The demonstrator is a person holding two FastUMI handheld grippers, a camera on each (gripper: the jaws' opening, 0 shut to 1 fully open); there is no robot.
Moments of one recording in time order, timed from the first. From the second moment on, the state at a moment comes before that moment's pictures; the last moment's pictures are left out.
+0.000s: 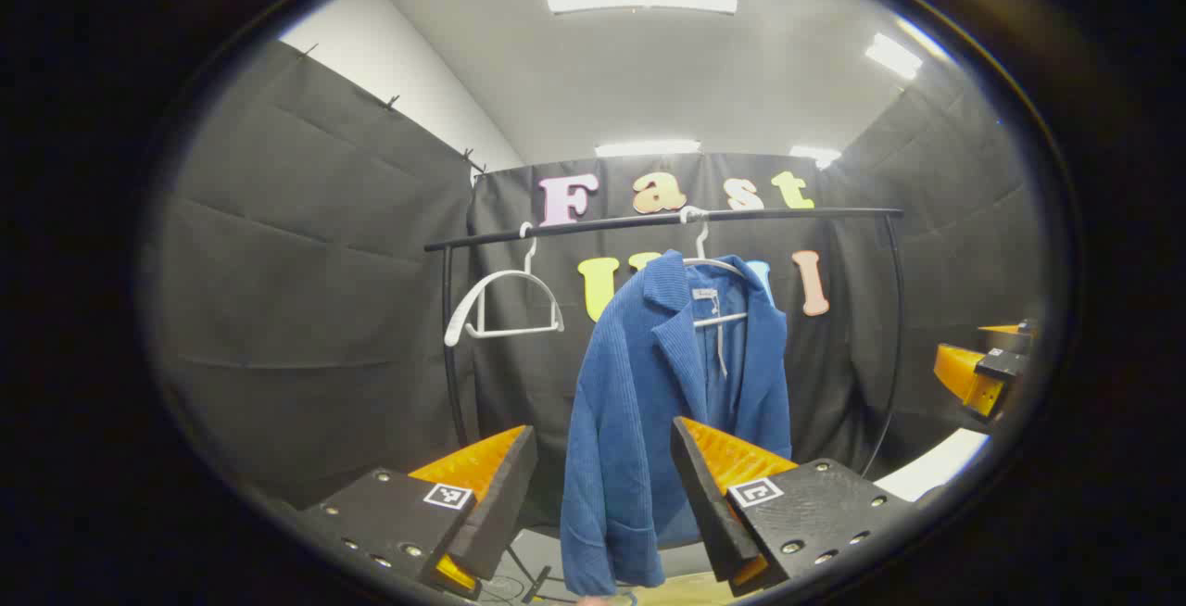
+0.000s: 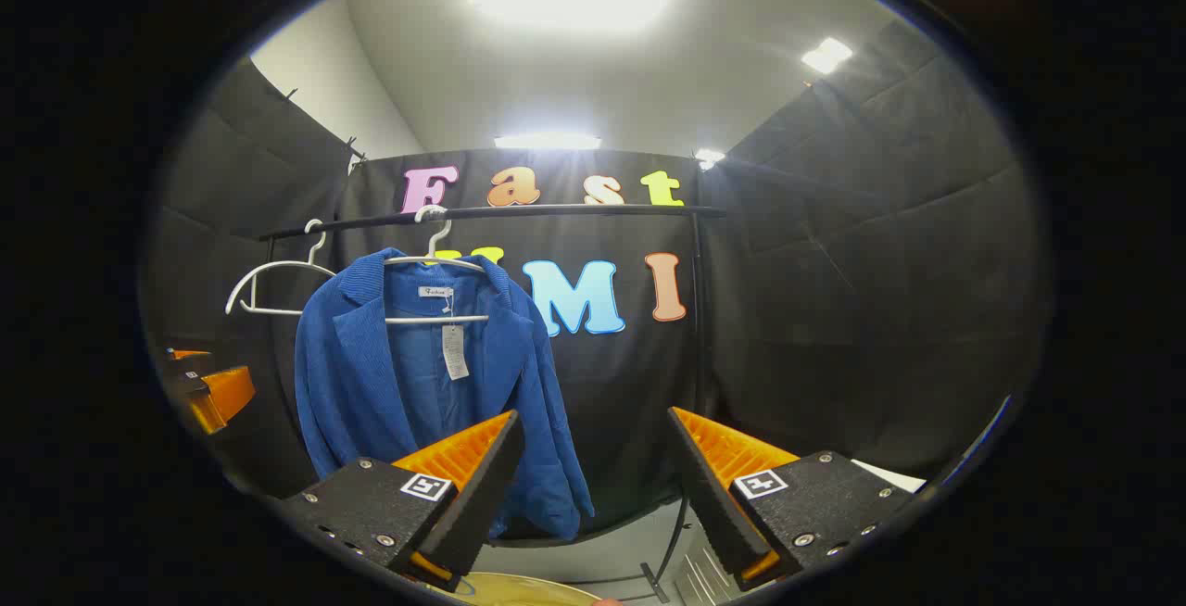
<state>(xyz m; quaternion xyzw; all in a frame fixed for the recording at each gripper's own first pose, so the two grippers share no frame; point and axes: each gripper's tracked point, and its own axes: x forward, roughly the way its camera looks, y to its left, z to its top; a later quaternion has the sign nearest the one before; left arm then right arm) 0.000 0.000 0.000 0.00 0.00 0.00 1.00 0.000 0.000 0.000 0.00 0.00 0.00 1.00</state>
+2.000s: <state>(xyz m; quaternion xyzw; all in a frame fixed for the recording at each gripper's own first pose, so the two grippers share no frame) 0.120 -0.077 0.041 -0.01 -0.02 0.03 1.00 0.179 0.054 0.058 0.05 -0.05 0.16 0.98</state>
